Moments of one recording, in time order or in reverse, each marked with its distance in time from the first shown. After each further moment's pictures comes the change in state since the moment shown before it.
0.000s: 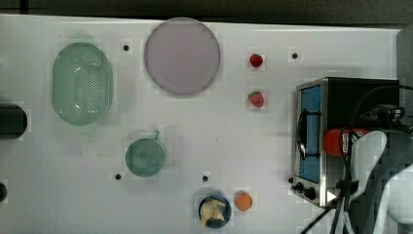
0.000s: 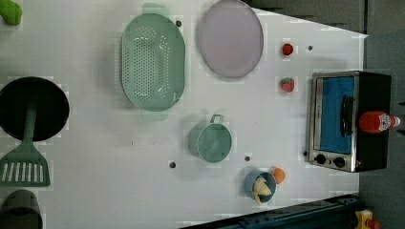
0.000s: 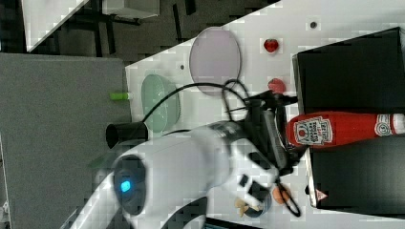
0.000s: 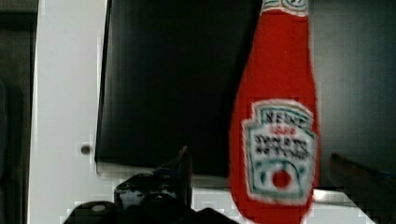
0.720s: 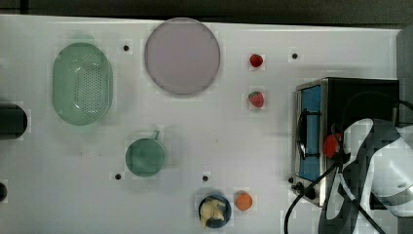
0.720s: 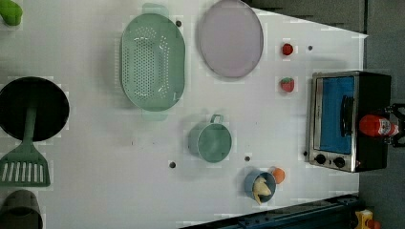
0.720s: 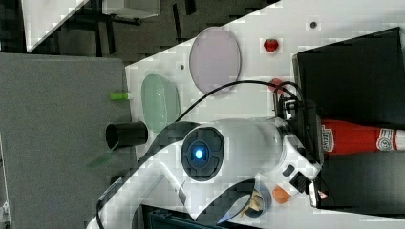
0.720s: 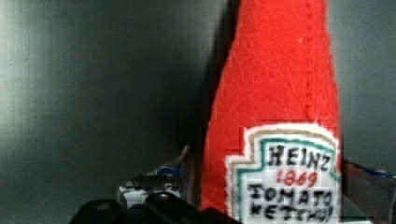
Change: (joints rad) arm -0.010 0.172 -0.033 -0.001 0.081 -0.003 0.010
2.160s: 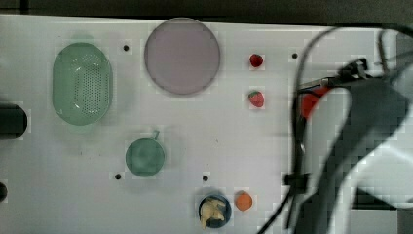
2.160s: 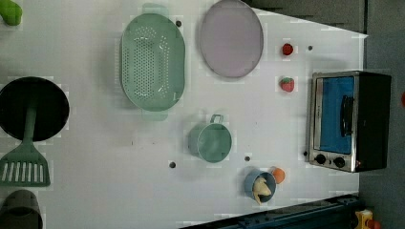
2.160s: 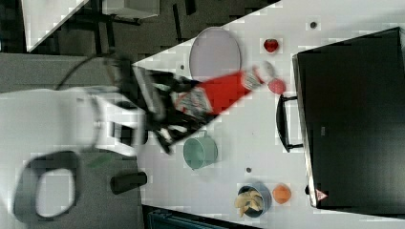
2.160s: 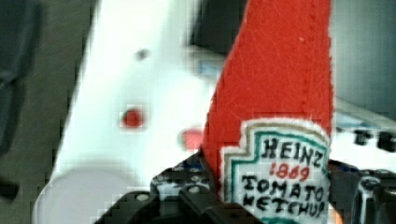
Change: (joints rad) arm 0.138 -0.218 0.154 0.304 -0.110 -0.371 -0.053
